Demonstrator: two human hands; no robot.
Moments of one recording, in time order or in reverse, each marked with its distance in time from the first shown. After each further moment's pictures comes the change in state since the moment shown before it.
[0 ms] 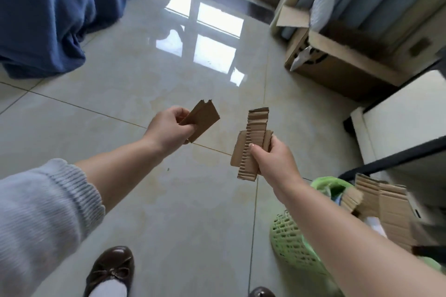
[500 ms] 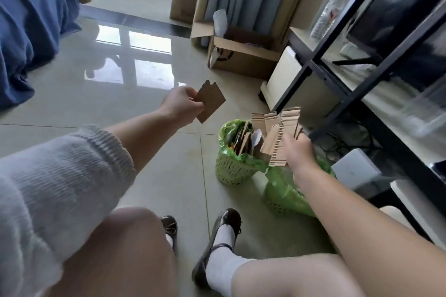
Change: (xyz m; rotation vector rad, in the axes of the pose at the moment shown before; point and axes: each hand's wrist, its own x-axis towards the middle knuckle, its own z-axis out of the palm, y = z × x) left_hand -0.248 0.152 0.059 0.155 -0.234 0.248; right_hand -0.283 0.029 -0.179 0.121 0.627 0.118
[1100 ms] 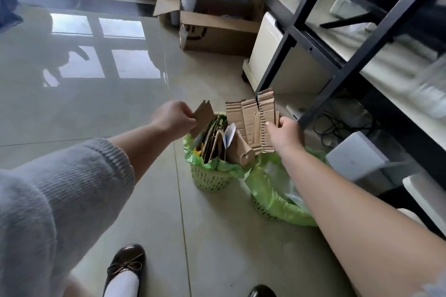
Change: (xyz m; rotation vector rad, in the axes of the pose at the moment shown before) left_hand 0.095 -0.024 0.144 0.411 -0.104 -0.011; right_hand 0.149 0.064 -0.012 -0.351 0.055 0.007
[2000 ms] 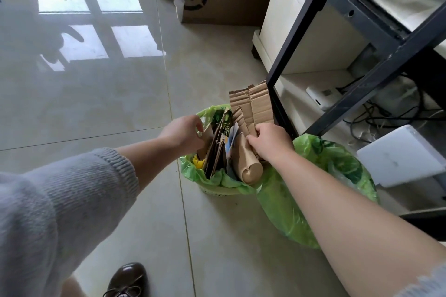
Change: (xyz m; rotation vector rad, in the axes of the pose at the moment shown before) left_hand 0.076 -0.037 0.076 0.297 -0.242 0.048; right_hand 0.066 0.020 0.088 -0.467 -0.364 -0.183
